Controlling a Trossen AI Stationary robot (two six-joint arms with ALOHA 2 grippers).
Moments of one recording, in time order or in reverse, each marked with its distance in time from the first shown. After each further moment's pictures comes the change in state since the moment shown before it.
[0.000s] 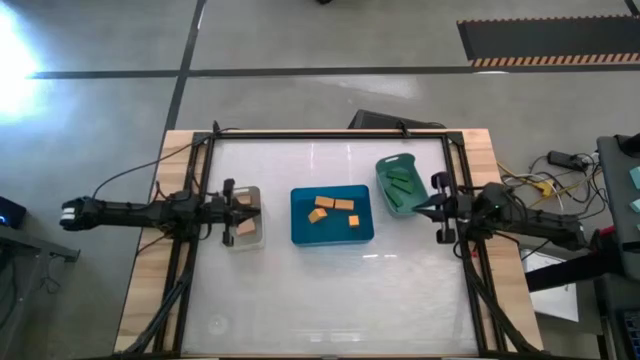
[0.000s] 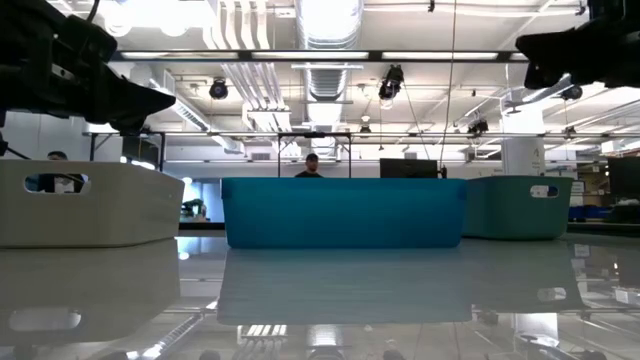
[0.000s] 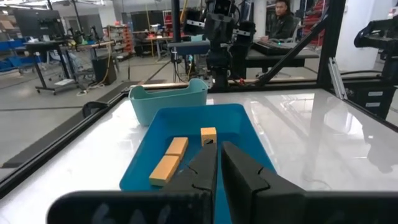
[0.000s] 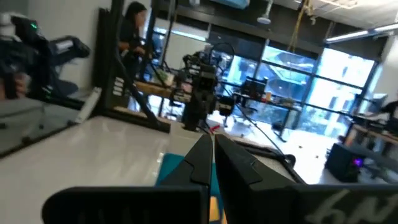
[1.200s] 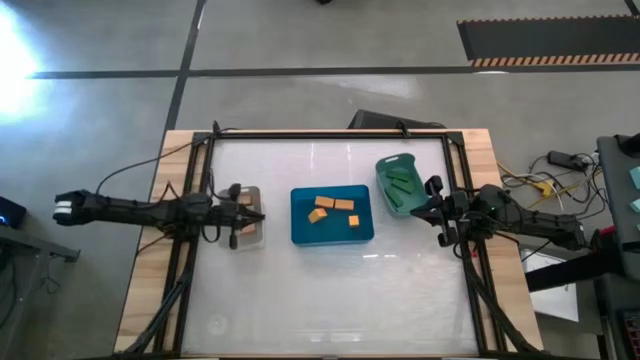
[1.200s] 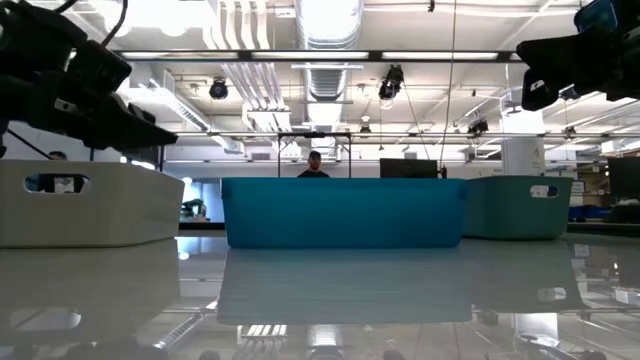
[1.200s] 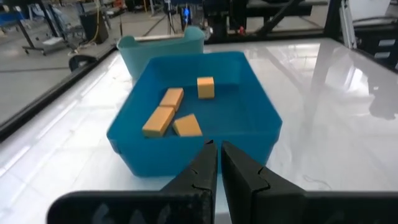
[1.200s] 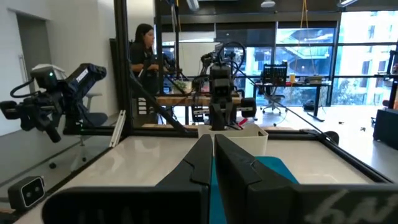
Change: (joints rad) left arm 0.000 0.164 -0.002 0.001 0.001 0.000; right arm 0.002 0.015 -0.064 0.082 -0.028 0.264
